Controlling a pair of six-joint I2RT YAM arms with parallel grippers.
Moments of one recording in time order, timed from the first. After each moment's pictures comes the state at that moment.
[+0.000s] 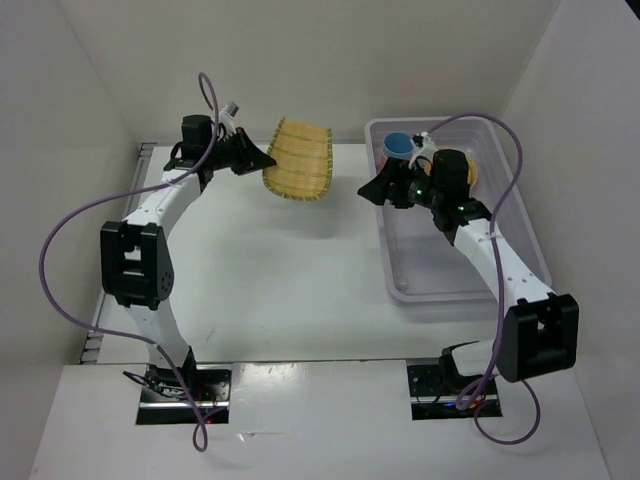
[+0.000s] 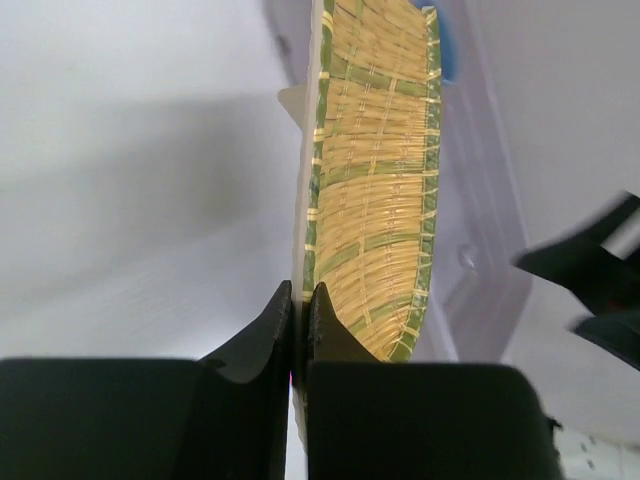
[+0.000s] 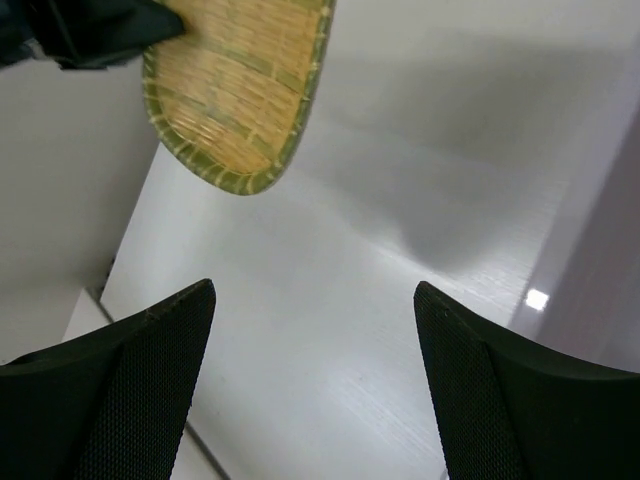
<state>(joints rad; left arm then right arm) -0.08 1.88 1.53 -0.10 0.71 -0.58 0.18 1.33 1.07 -0.12 -0.52 0.46</state>
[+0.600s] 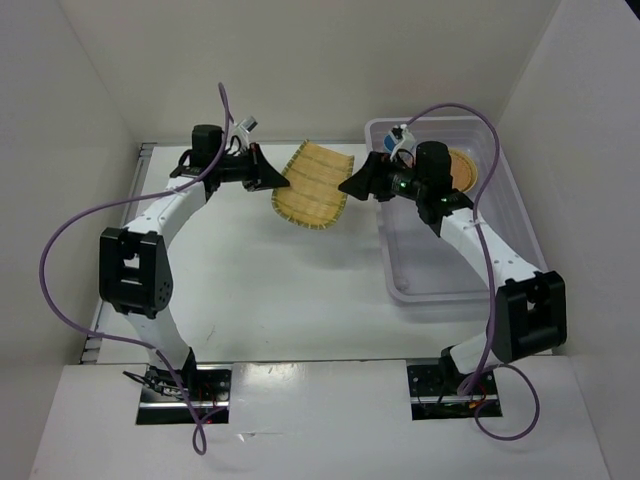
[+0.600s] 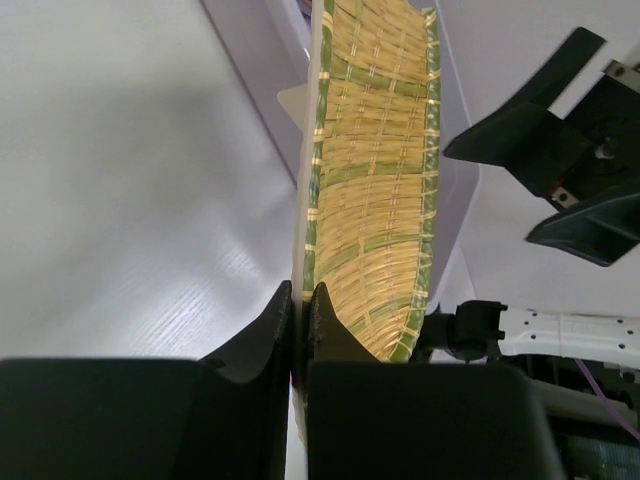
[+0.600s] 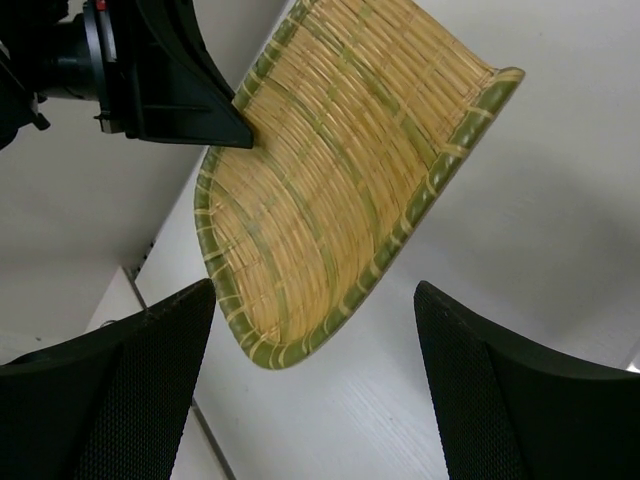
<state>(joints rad) -0.13 1.79 1.45 -0.17 0.92 -0.53 0.26 1.44 1.14 0.01 -0.62 0.48</state>
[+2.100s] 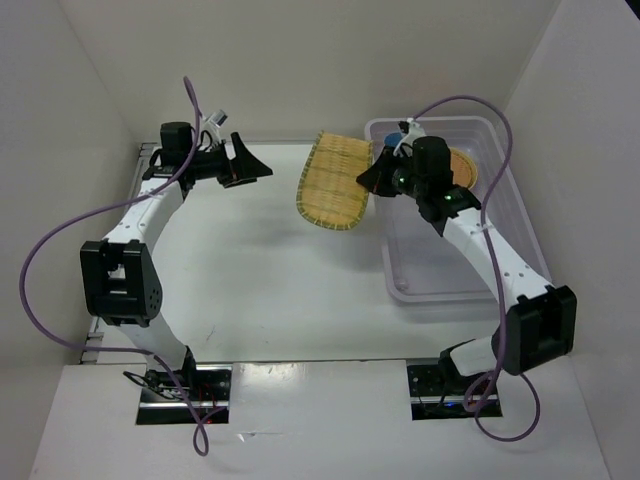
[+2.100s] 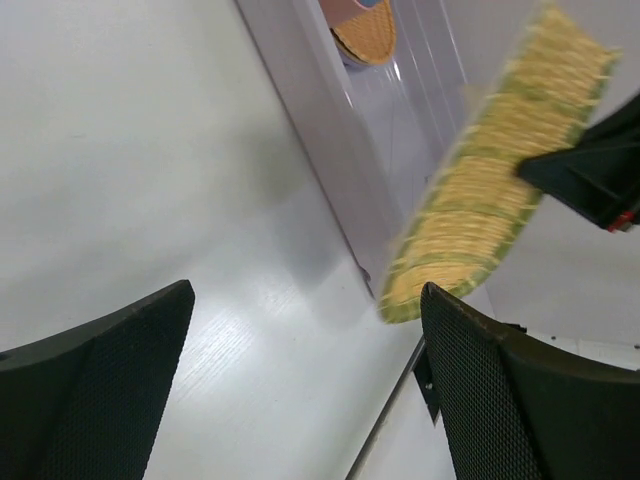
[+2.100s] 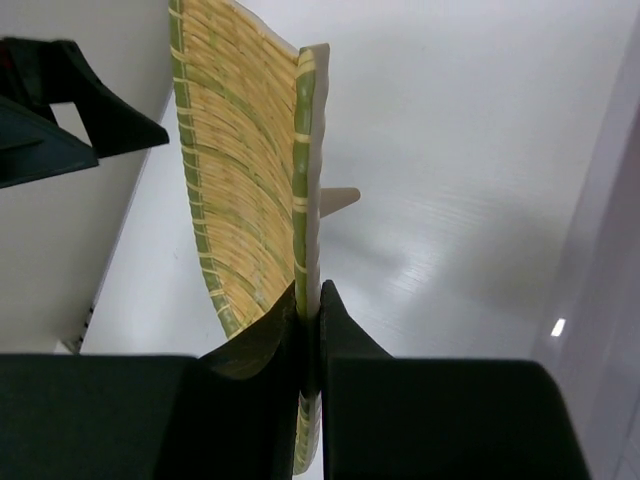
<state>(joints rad) -0.03 1.71 1.43 -0.22 0.93 -0.47 0.33 1.42 1.23 -0.18 -0.32 0.49</state>
